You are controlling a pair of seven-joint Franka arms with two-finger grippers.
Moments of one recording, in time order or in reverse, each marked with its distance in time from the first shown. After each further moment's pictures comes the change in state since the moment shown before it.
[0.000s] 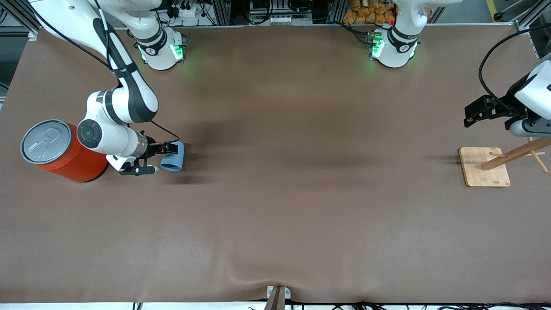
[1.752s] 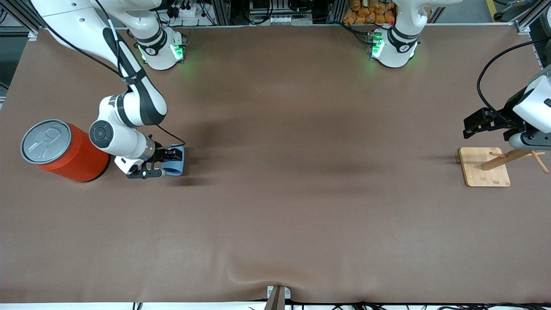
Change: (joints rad) left arm 0.002 0.028 0.007 0.001 0.000 0.044 0.000; right arm 0.032 0.055 0.016 0.047 -0.005 0.079 -0.006
